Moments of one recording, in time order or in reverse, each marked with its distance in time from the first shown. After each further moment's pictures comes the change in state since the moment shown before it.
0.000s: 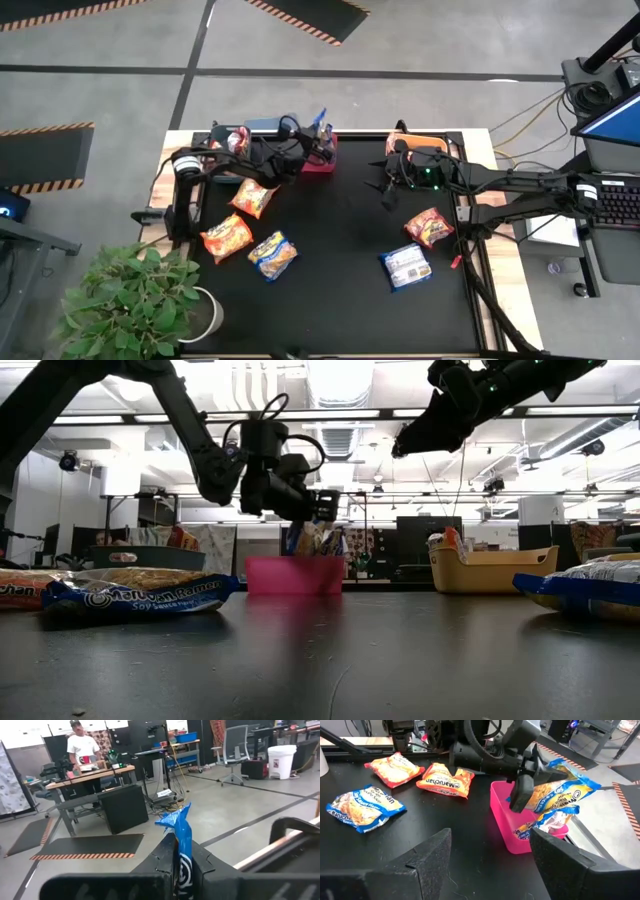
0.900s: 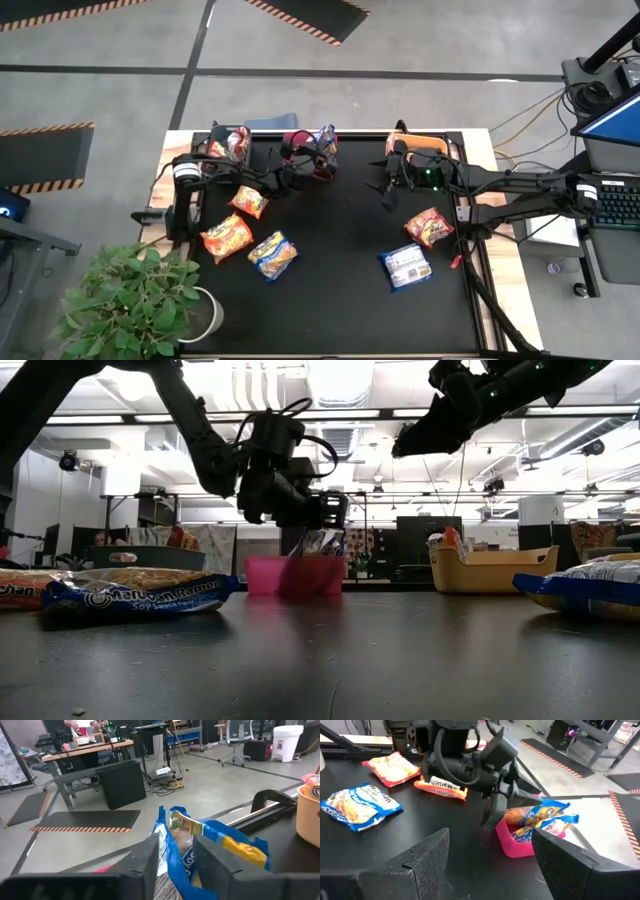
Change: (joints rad) left arm -0.118 -0.013 -0.001 -0.207 -0.134 -0.198; right arm -0.006 0.001 -0.034 0.059 -0.002 -0.041
